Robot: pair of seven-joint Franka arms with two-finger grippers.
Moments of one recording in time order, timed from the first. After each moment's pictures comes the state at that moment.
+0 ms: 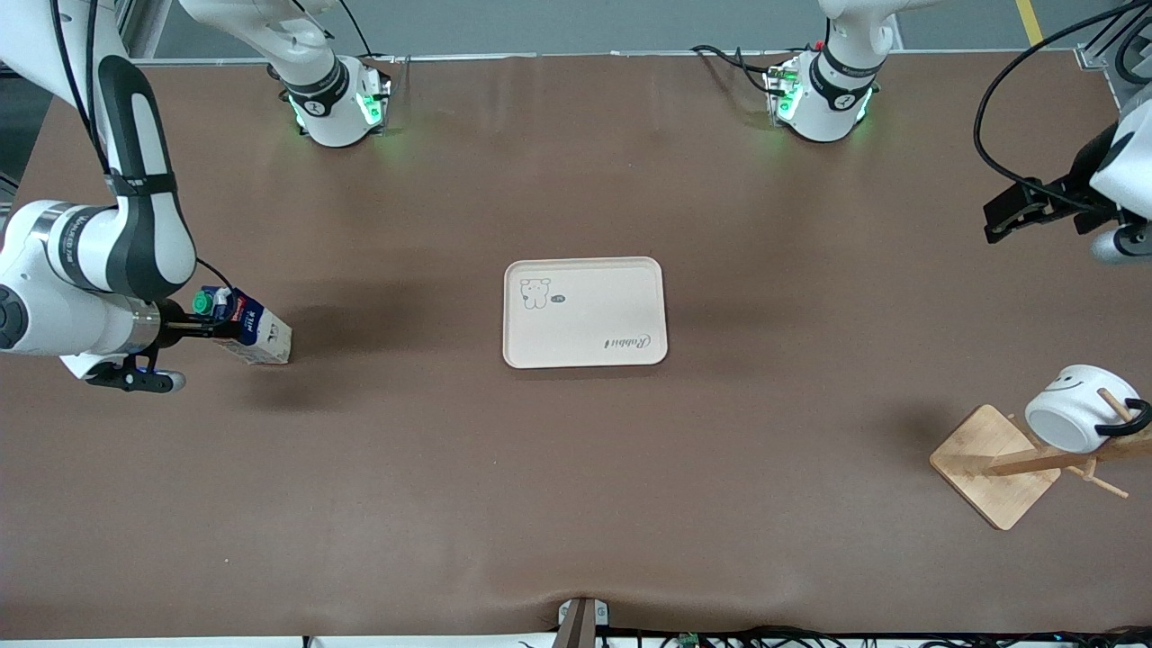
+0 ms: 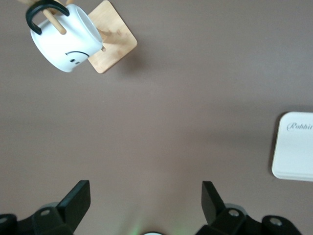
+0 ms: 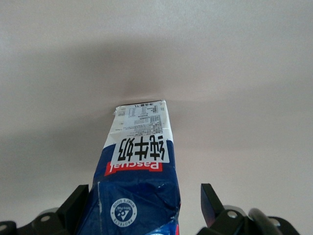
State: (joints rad) left arm 0.18 0.04 -0.30 -1.45 0.10 1.43 -0.15; right arm 0.15 0.35 -0.30 -1.85 0.06 1.88 -0.05
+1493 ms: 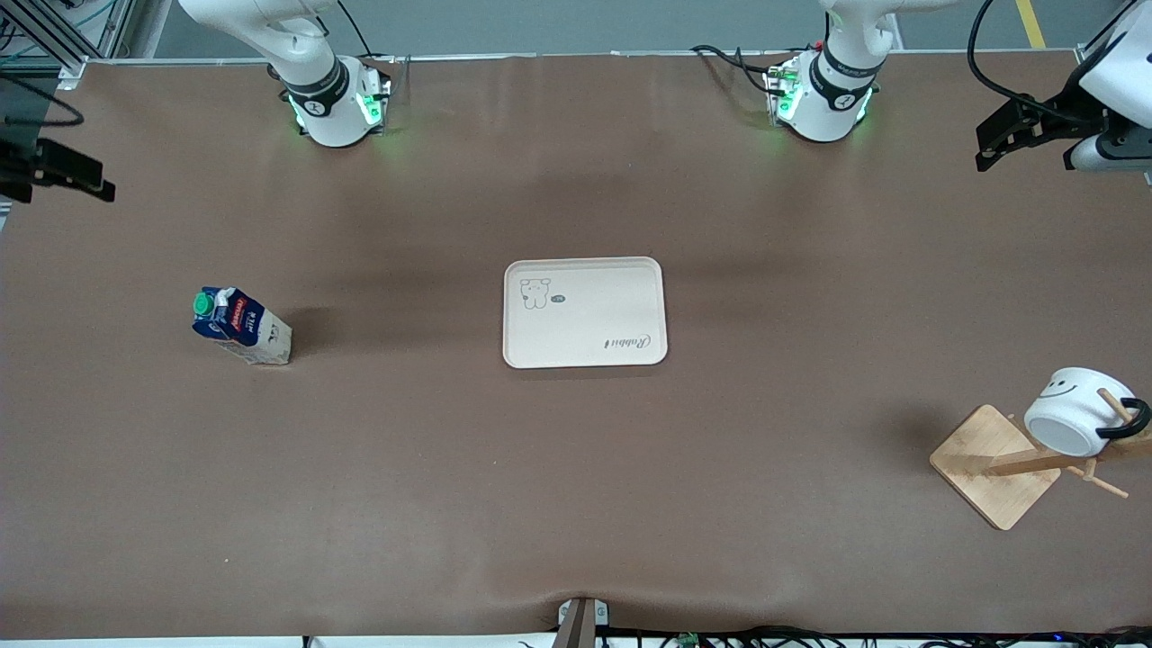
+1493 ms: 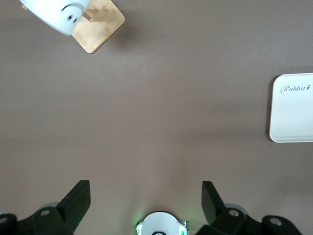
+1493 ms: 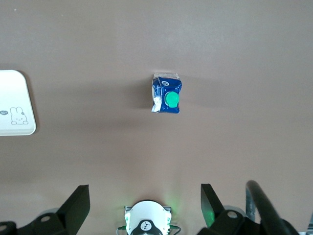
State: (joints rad) left arm 0.04 -0.17 -0.11 -1.66 0.03 1.44 -0.04; right arm 0.21 0.02 -0.26 -1.38 -0.01 1.24 -0.08
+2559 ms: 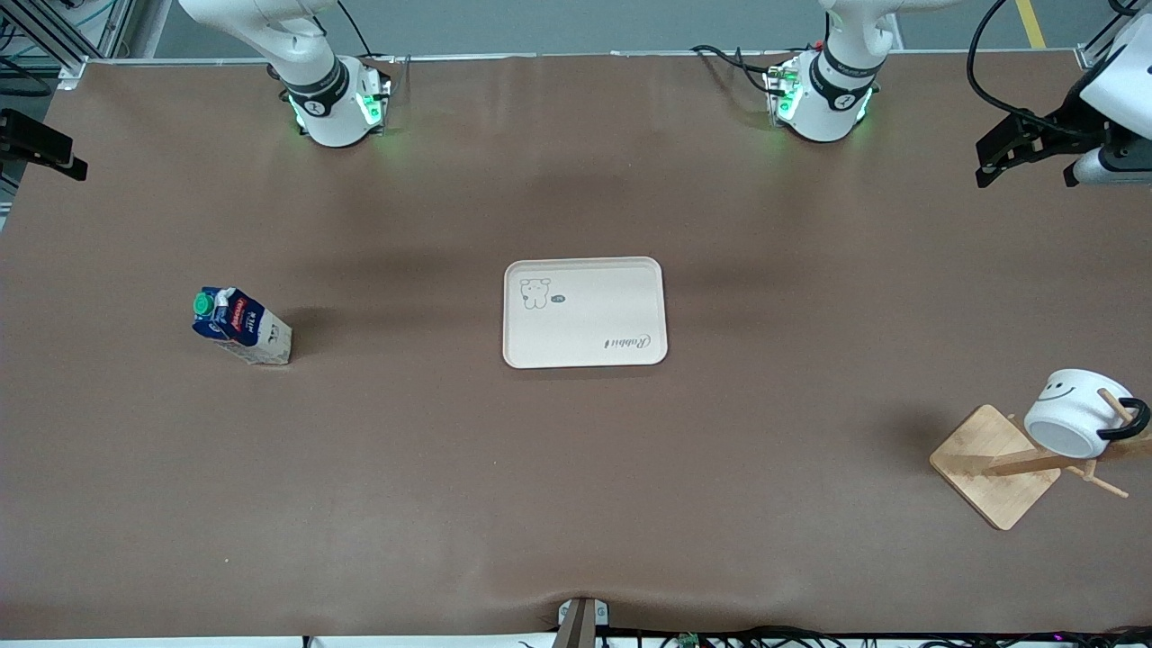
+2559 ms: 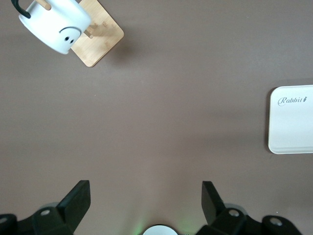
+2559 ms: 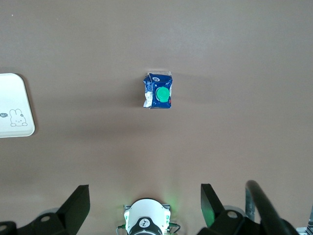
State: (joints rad) left arm 0.04 -0.16 -0.12 -1.66 0.03 1.49 -0.04; right arm 0.16 0.00 -0.26 -1.40 0.00 1.23 -0.08
